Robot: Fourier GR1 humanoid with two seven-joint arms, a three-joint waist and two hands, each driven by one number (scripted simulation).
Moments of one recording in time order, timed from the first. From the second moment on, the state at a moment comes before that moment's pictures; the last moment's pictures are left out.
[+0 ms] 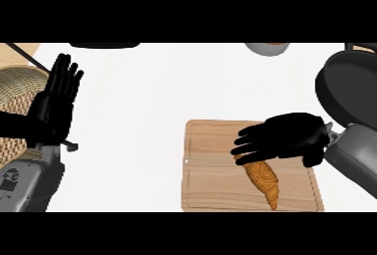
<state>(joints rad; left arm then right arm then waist) -0.29 0.34 -0.06 -1.50 0.30 0.24 -0.01 -0.72 -0.79 0.85 -1.36 0.67 0.33 -0.86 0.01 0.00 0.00</state>
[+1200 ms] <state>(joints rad) -0.27 0.28 0.00 -1.53 0.23 0.19 0.03 -0.56 -0.55 0.78 -1.21 0.97 0.23 -0.91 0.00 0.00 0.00</state>
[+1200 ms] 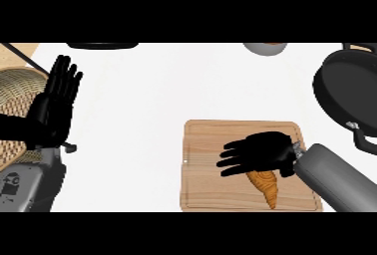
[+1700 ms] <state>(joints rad) -0.27 0.27 0.02 -1.55 0.21 0.18 0.04 -0.54 -0.47 0.79 -1.14 1.09 0.17 -0.97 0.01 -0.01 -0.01</state>
